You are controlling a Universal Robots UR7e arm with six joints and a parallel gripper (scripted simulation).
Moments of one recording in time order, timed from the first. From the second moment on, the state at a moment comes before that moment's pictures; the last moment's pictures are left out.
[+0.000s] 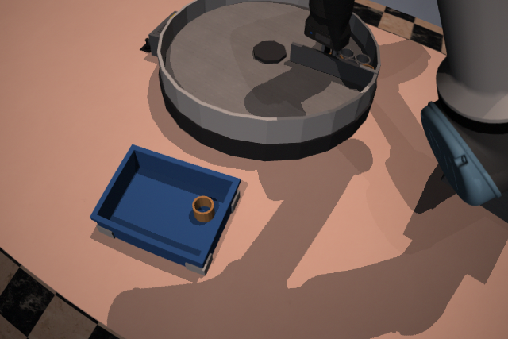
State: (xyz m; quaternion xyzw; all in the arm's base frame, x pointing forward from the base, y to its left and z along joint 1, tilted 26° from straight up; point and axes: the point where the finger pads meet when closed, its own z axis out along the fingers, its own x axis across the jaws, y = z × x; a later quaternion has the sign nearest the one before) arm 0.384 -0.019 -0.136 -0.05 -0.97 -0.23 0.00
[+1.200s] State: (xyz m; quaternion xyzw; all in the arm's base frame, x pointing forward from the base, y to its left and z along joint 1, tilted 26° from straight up) arm 0.384 -0.014 -0.145 -0.05 -0.97 -0.23 0.00
